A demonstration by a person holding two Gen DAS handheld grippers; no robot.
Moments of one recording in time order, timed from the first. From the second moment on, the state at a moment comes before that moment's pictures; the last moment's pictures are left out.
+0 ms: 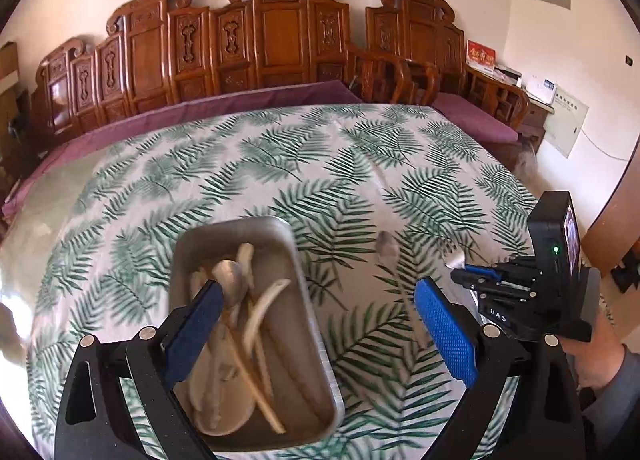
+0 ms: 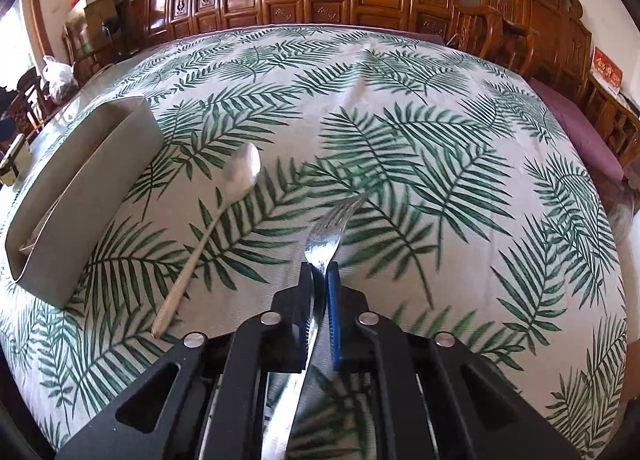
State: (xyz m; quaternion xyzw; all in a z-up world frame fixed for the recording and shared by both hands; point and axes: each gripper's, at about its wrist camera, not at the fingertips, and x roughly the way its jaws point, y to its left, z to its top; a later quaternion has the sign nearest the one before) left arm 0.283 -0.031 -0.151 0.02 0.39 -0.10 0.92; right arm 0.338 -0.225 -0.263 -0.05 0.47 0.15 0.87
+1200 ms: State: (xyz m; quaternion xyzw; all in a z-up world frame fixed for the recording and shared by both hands) left arm 0.400 -0.119 -0.249 0.01 0.52 -0.10 0.85; right arm 0.346 -0.283 -0.251 0.04 0.46 0.19 0.87
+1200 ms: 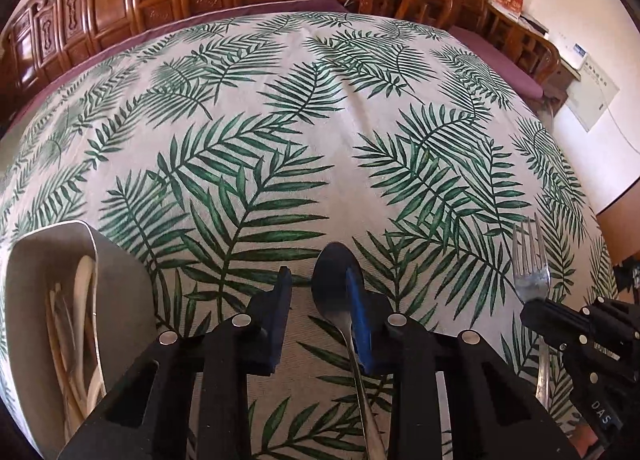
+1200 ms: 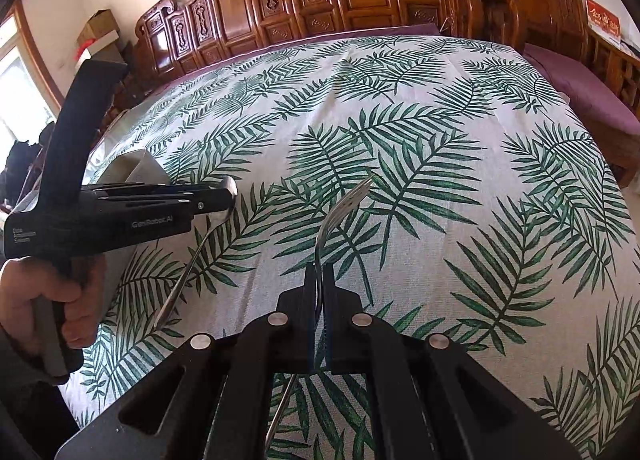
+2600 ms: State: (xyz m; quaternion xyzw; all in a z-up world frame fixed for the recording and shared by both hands) left arm 0.332 -0.078 -0.155 0.02 0.43 -0.12 0.89; right arm 0.313 -0.227 -0.212 0.01 0.42 0.25 0.87
